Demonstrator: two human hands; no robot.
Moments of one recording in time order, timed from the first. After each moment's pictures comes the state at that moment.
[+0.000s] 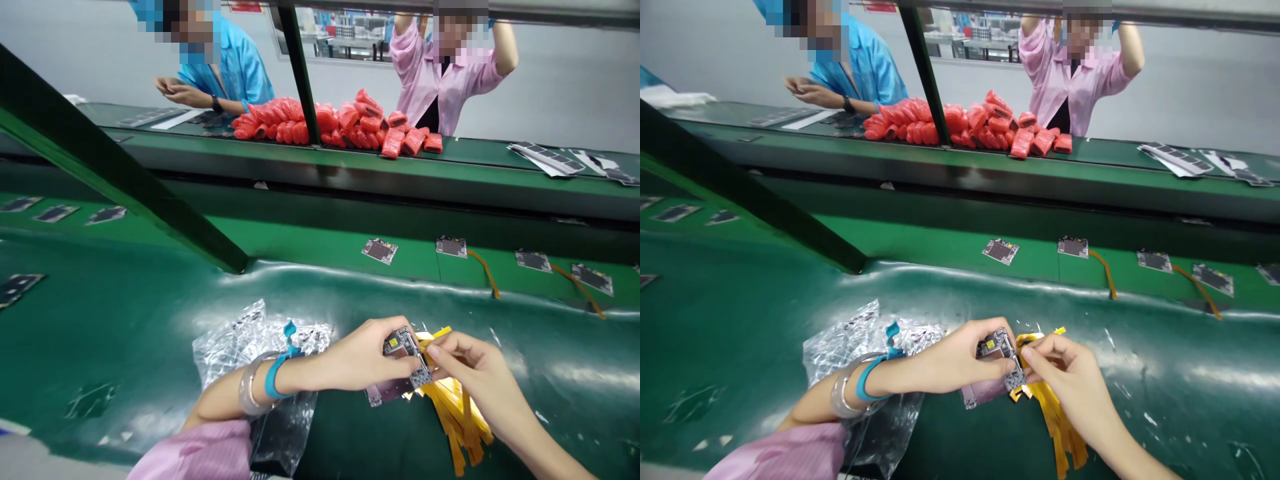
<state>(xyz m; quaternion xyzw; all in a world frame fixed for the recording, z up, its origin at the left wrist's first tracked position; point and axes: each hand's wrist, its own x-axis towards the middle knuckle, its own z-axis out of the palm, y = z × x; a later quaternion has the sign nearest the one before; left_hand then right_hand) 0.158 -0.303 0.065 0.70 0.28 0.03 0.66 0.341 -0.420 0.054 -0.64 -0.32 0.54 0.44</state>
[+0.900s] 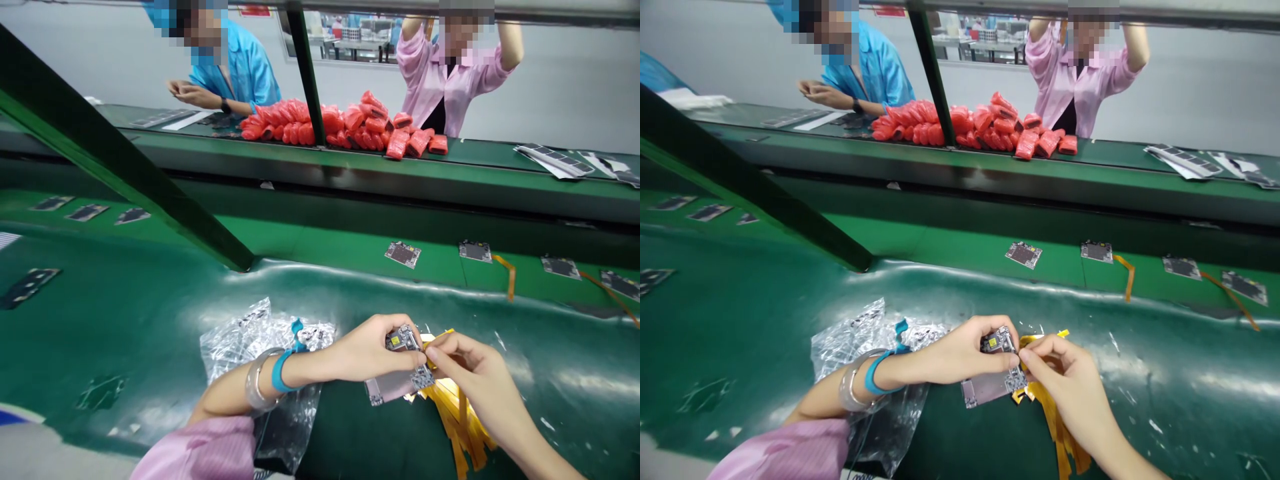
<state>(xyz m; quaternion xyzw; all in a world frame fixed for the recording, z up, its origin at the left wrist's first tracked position) 0.160 -0.298 0.056 0.67 0.26 0.06 0.69 0.335 -0.418 0.050 -0.64 -0.33 0.51 0.46</state>
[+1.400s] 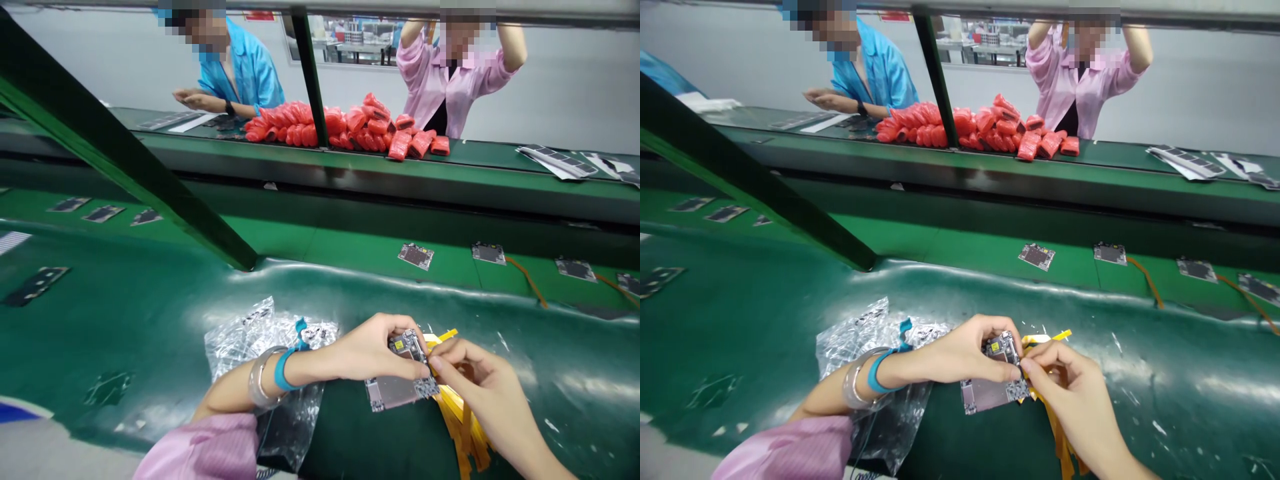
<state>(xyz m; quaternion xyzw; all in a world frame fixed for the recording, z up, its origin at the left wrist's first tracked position) 0.158 -0.298 0.065 0.63 0.24 0.07 0.73 0.331 -0.430 0.048 -0.63 -0.37 0.47 0.49</state>
